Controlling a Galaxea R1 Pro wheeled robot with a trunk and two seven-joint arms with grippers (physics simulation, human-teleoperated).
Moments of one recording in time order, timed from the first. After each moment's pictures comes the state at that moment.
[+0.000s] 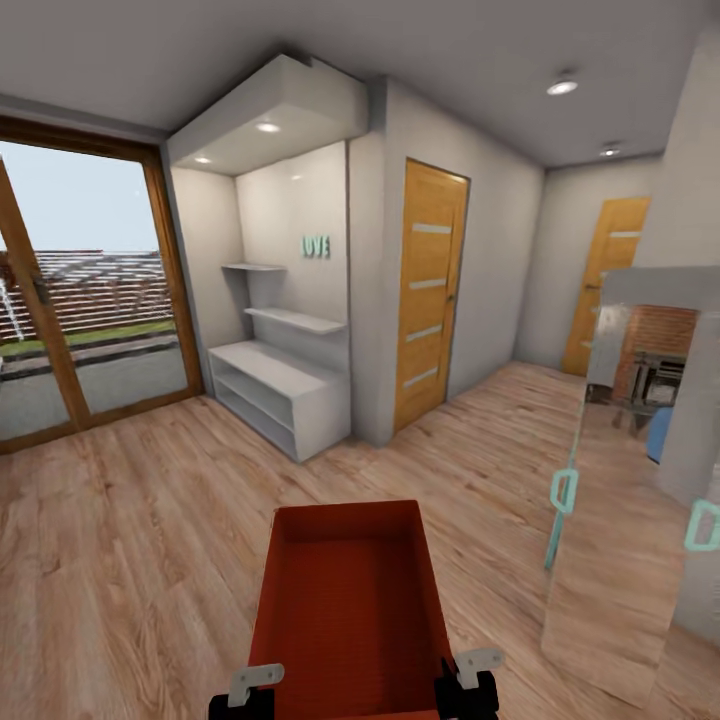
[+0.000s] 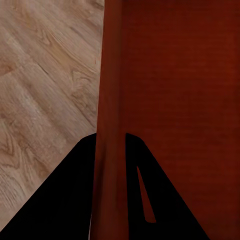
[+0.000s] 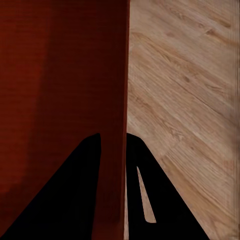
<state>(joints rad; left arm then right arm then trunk) -0.29 -0.07 -0.18 -0.36 0.16 -0.32 0.19 -0.38 0.08 0.10 -0.22 0.04 -0.40 -0.08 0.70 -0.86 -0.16</state>
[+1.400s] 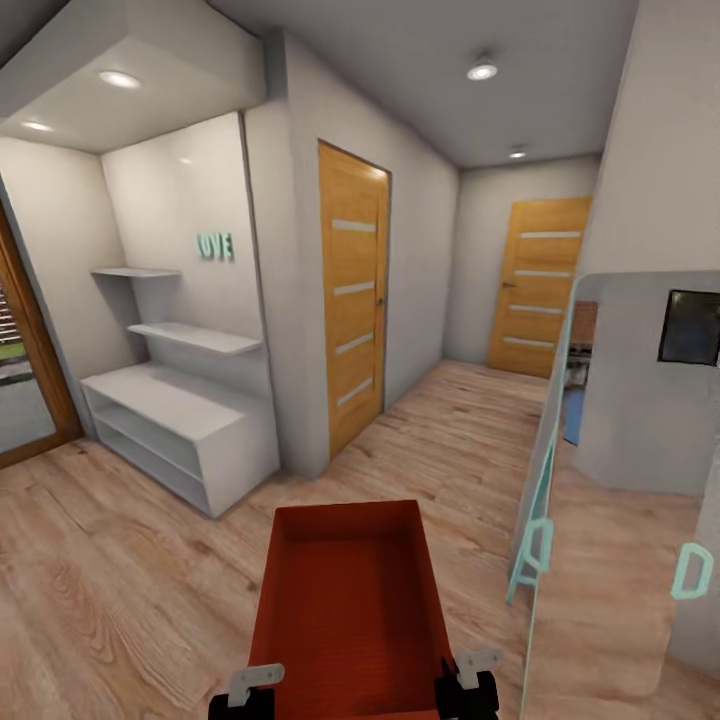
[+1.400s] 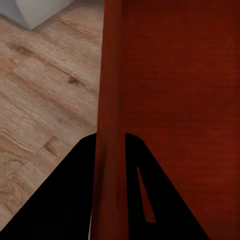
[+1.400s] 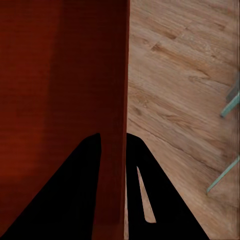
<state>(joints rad) -0.29 -0.07 -0.18 -0.36 0.16 -0.32 0.19 -0.38 0.08 0.10 -0.22 0.04 -0.40 -0.08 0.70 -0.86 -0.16</state>
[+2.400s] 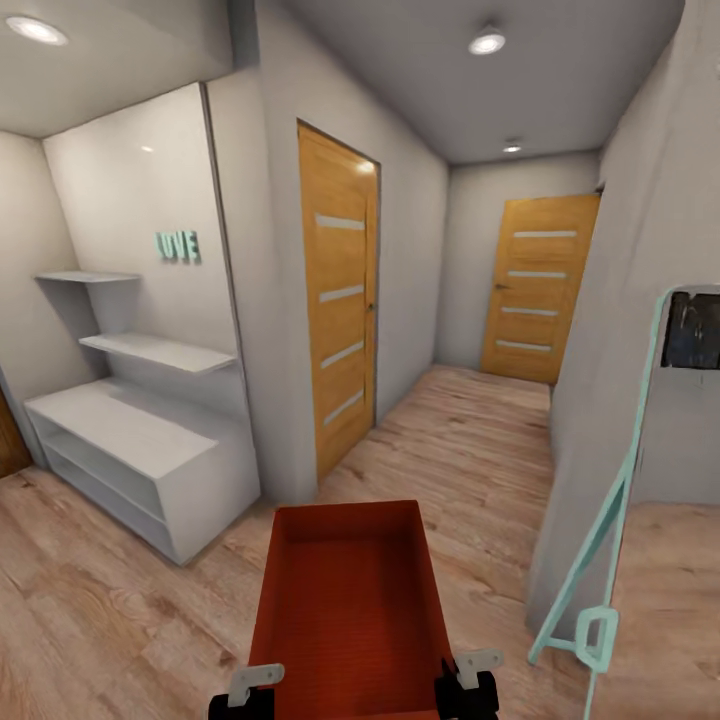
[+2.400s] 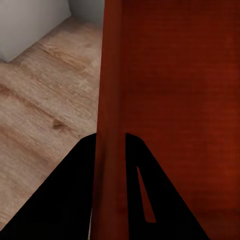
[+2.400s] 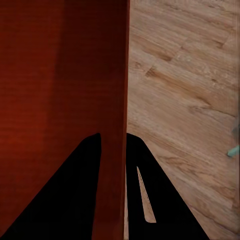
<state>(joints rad) -0.29 -0.07 -0.18 -0.36 0.16 -0.32 0.19 -0.38 0.08 0.10 -0.22 0.04 -0.40 -0.08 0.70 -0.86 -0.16</state>
